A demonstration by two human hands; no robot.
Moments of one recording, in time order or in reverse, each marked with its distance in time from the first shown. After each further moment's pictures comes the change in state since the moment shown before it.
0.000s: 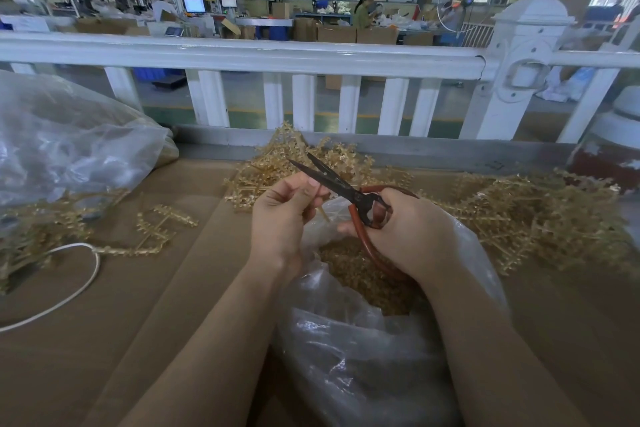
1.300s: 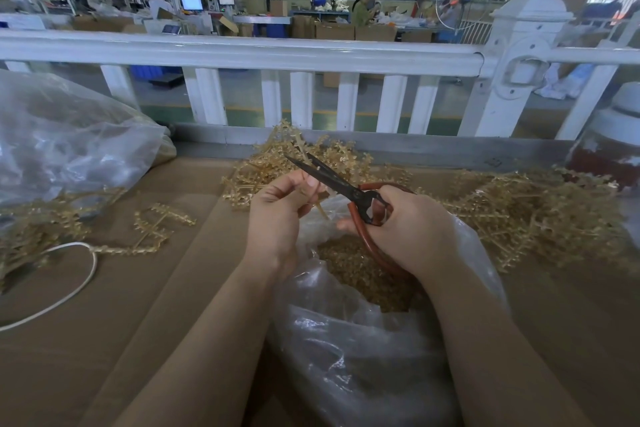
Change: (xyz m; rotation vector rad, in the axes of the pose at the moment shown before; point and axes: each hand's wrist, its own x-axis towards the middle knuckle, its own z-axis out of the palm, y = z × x) left_hand 0.006 -0.002 -0.005 0.013 -0.076 0.062; right_hand 0.008 0.012 0.022 0.011 0.206 -0.098
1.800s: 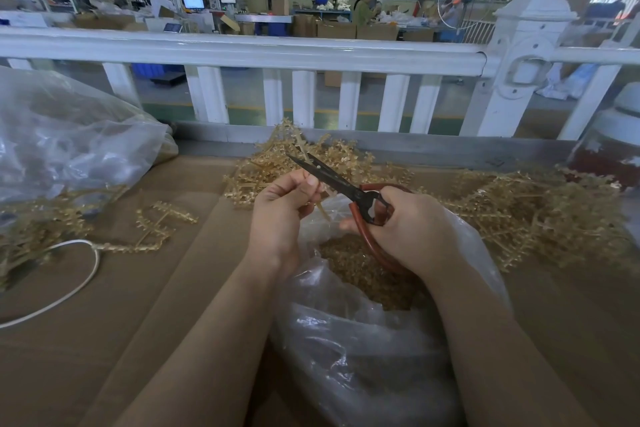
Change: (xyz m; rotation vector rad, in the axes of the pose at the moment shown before) left_hand -0.001 0.001 -0.001 0.011 0.019 -0.048; right_hand 0.001 0.004 0.002 -0.010 -0.039 -0.001
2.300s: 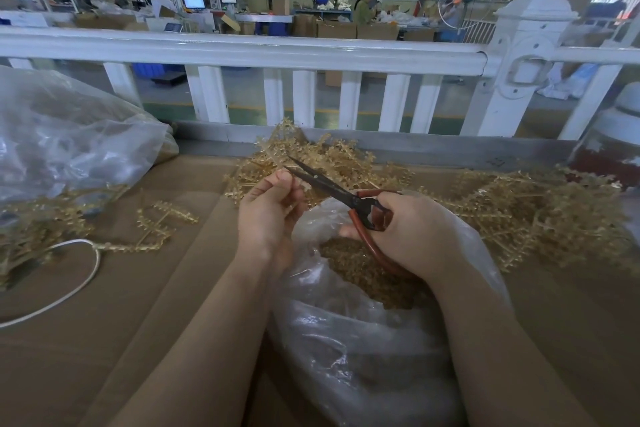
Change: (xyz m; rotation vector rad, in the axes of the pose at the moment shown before) left_hand 0.007 0.003 -0.009 -0.203 0.191 -0.116; right_hand -0.004 -0.006 -0.016 -0.075 -0.123 -0.048
